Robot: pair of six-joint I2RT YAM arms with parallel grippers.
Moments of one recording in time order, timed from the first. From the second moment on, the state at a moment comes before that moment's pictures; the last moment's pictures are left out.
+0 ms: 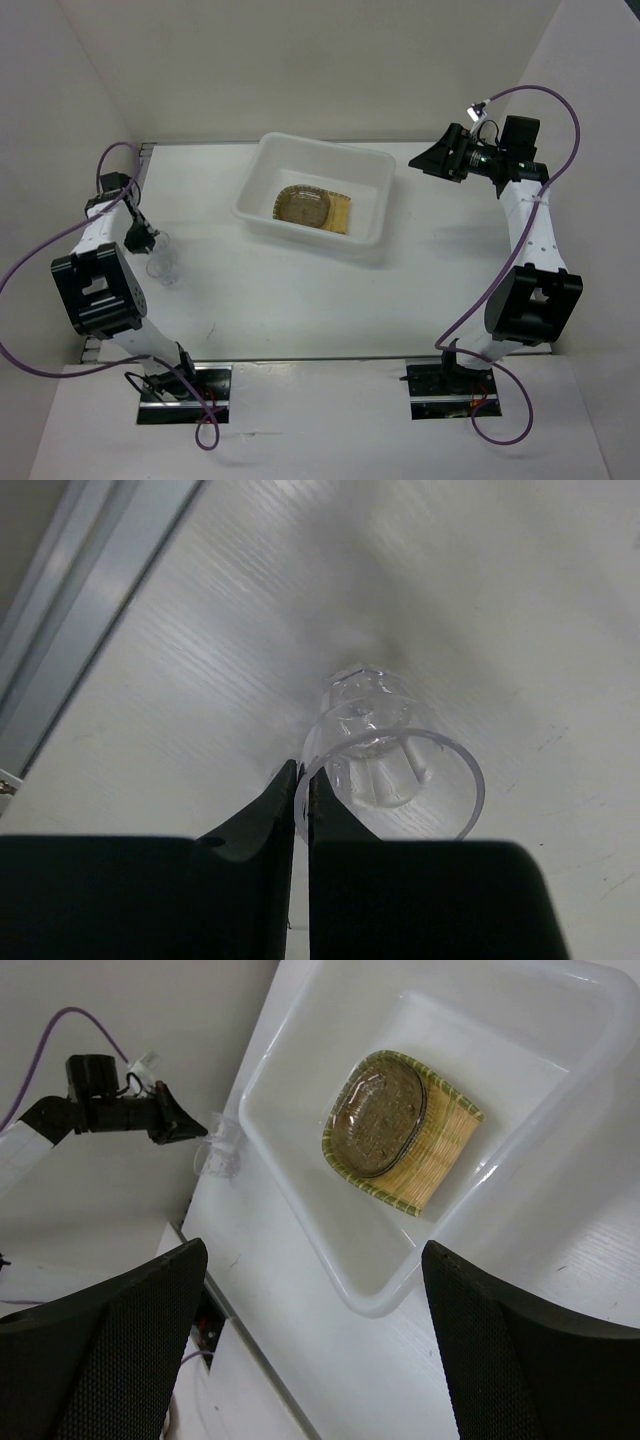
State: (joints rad) left arm 0.40 1.68 1.21 -0.72 -0.14 -0.34; right arm -0.21 1.54 1.48 -0.50 -1.03 0.31
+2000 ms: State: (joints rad) left arm -0.64 2.38 2.42 -0.95 0.12 -0.29; right arm -0.24 1.49 1.45 -0.50 -0.95 0.28
